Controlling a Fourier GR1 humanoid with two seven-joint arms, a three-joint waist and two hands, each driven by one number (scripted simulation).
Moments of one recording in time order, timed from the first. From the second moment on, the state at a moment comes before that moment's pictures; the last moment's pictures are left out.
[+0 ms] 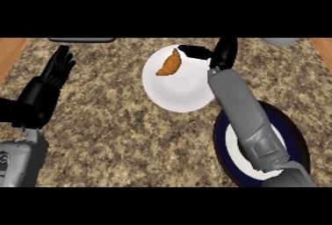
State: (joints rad) left arm -0.30 0.29 0.06 -1.56 0.07 -0.05 0.08; right arm -1.05 0.00 -0.15 -0.56 0.30 -0.85 0.09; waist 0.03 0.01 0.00
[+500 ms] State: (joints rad) left arm -0.24 0.30 0.09 -1.63 0.06 -0.05 0.12; right arm -0.69 -0.07 -0.07 -0.99 0.26 -0.70 0.10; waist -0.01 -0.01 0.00
